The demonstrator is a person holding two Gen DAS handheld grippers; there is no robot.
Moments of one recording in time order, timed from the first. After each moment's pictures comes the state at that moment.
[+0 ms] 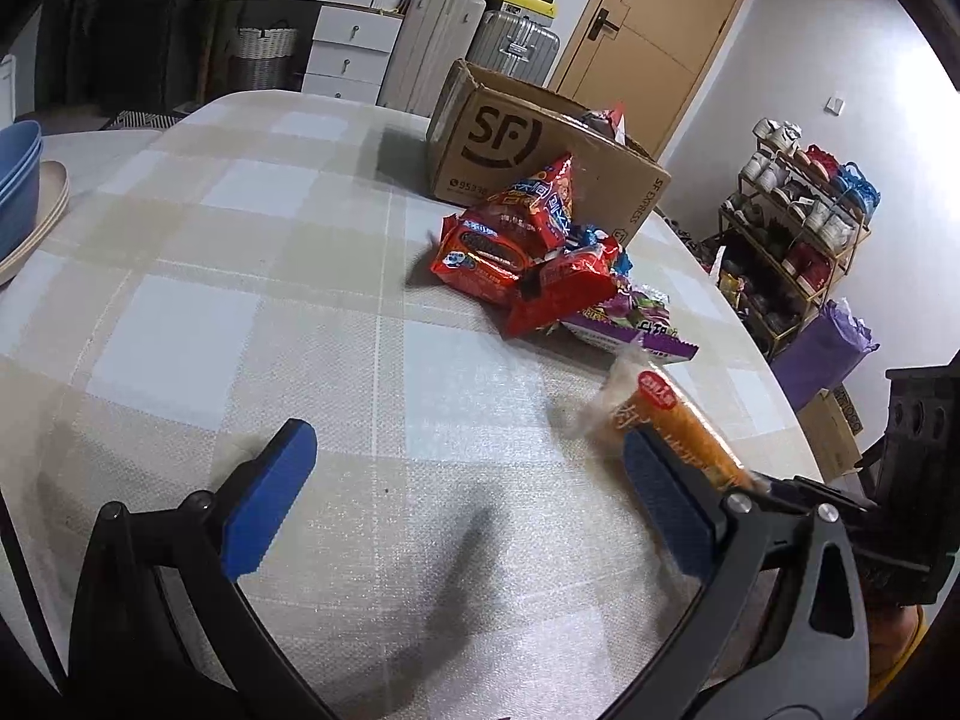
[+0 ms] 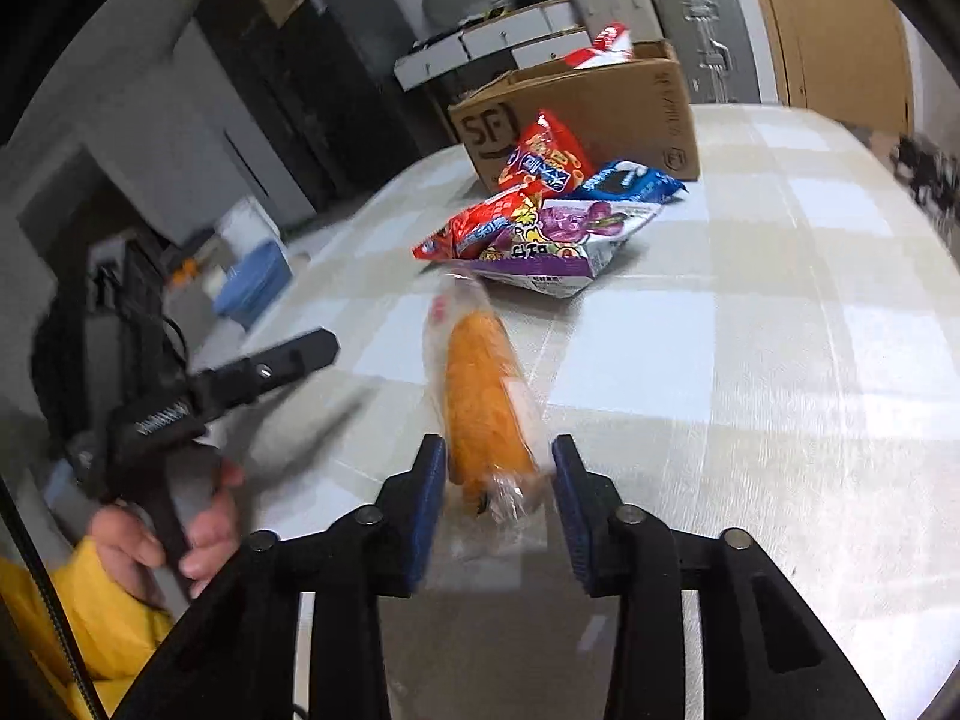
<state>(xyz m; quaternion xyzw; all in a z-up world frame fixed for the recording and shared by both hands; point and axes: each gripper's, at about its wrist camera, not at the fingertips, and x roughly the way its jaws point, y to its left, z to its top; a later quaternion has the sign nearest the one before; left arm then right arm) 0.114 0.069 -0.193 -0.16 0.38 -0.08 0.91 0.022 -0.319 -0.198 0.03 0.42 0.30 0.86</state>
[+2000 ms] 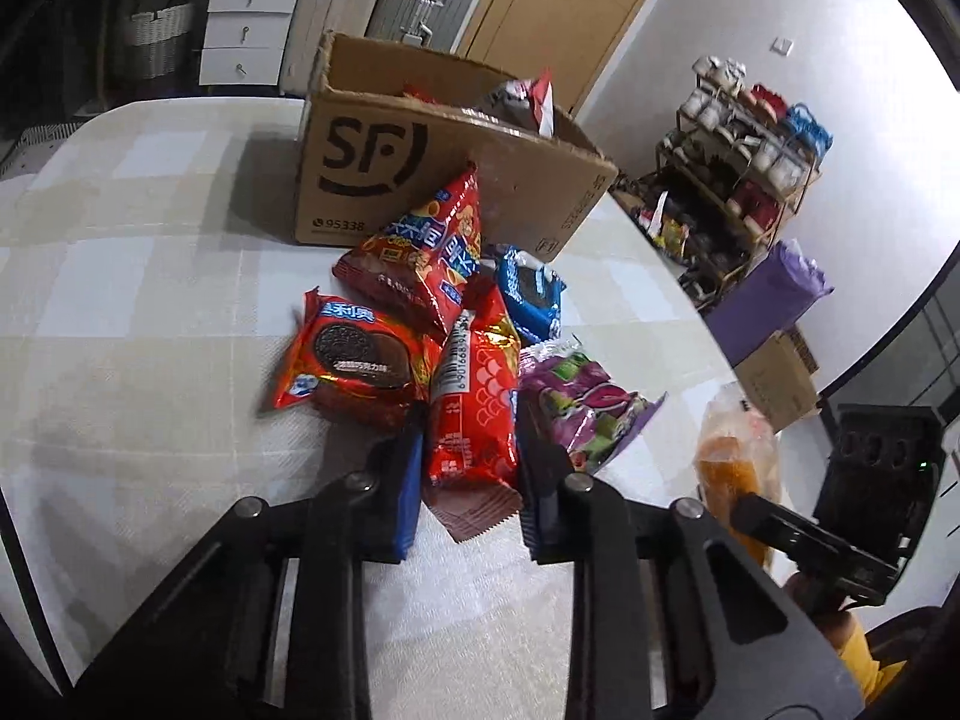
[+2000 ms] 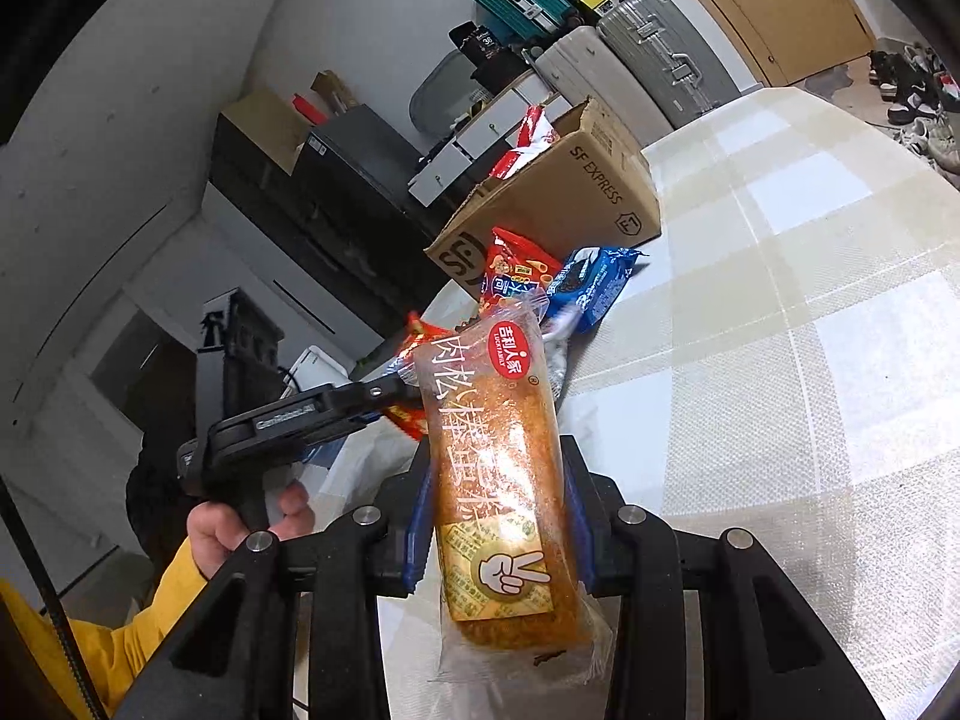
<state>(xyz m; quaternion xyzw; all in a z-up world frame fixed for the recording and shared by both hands) 0.222 0.044 -0.164 -0.14 0.43 -0.19 0.87 0.050 -0.398 -0.204 0.27 0.34 0.33 0.84</state>
